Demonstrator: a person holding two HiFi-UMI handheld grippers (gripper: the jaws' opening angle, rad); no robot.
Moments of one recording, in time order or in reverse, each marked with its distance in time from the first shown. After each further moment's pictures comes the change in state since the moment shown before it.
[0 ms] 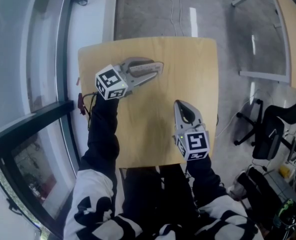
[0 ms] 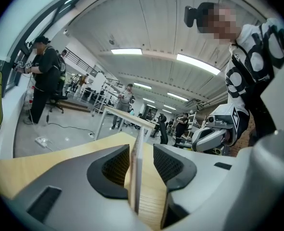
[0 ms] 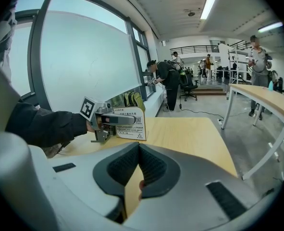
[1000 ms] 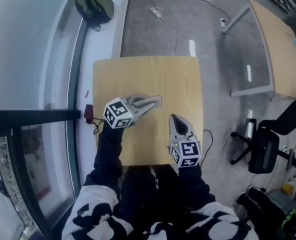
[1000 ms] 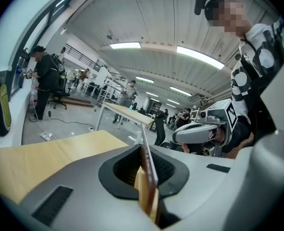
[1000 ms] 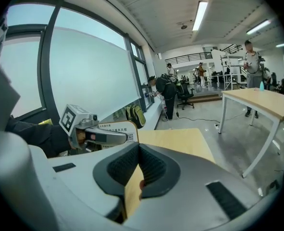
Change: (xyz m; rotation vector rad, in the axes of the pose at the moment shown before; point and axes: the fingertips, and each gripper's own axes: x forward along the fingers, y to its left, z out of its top) left arm -0.014 -0.141 0.014 -0.011 0.087 0.058; right arm -0.093 0.022 0.016 0.046 -0.137 -0.012
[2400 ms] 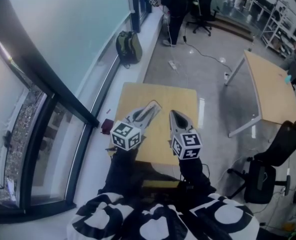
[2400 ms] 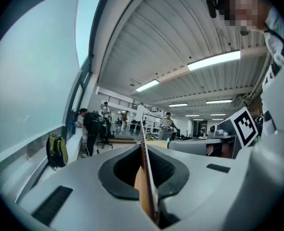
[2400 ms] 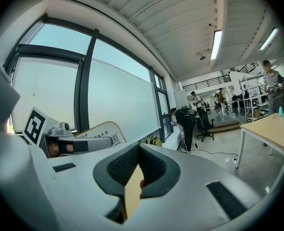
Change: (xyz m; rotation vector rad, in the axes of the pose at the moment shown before) left arm -0.133 -0.192 0.140 0.085 -0.381 0.633; right arm -0.161 0.093 0.130 -0.162 -0.327 0.201
